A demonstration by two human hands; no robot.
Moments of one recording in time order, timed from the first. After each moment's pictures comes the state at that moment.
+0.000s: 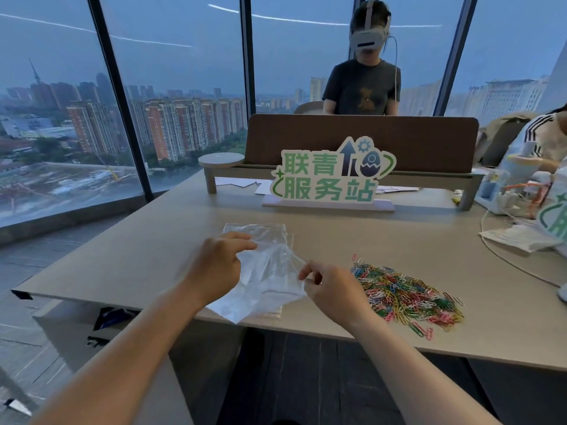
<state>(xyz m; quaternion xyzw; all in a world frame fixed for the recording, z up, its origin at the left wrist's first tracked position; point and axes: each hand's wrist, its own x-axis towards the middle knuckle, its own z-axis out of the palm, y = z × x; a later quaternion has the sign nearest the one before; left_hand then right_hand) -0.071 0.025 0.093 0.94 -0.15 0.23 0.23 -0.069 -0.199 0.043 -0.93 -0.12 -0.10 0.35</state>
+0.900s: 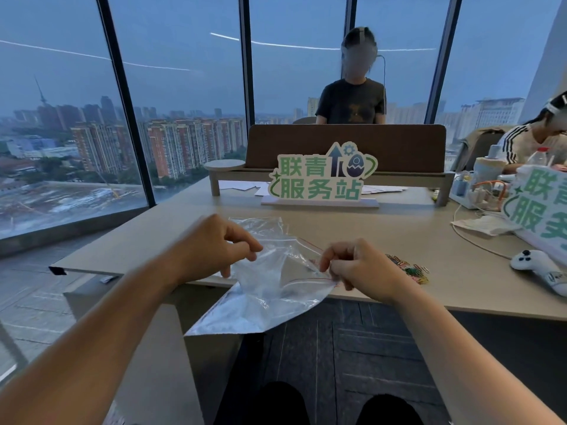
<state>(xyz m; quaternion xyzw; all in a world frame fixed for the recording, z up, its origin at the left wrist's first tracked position) -0.210 0.011 0.147 0.93 -0.17 0.08 0.32 -0.187 -0.250 0.091 -0.86 -0.19 0.00 0.47</state>
